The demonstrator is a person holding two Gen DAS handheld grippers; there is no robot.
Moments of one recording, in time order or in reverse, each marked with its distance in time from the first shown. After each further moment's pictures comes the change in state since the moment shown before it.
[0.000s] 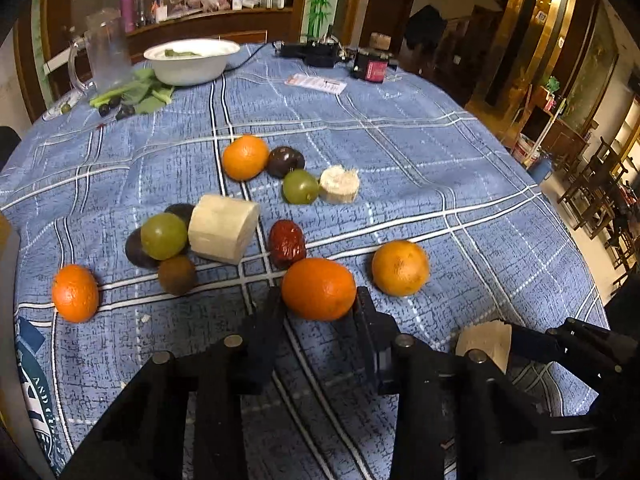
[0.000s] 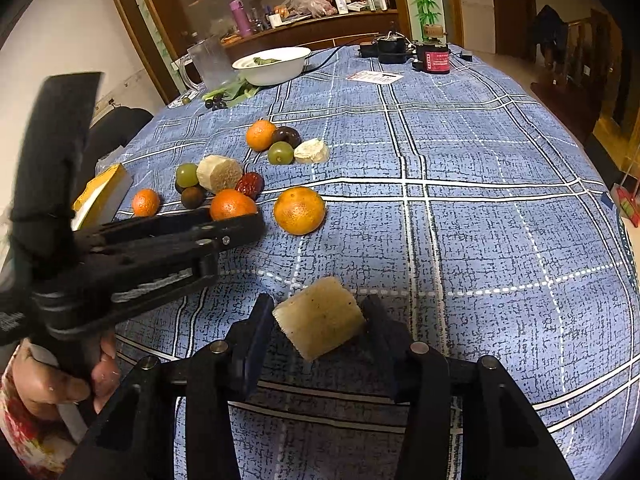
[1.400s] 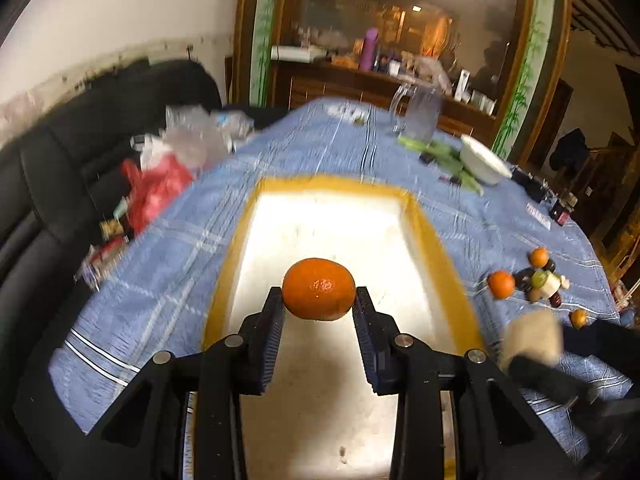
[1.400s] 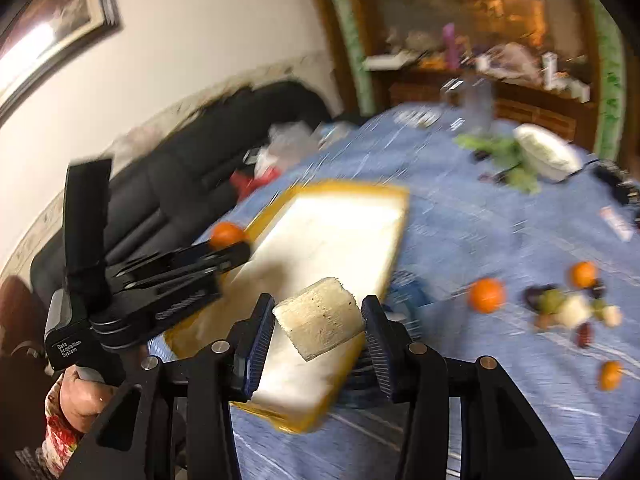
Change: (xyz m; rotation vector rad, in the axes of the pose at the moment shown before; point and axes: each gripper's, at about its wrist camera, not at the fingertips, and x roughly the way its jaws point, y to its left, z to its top) left arm -0.205 0.266 -0.113 -0.465 -0.227 0.381; right arm 0.006 0.305 0.026 -0.422 -0.015 0.394
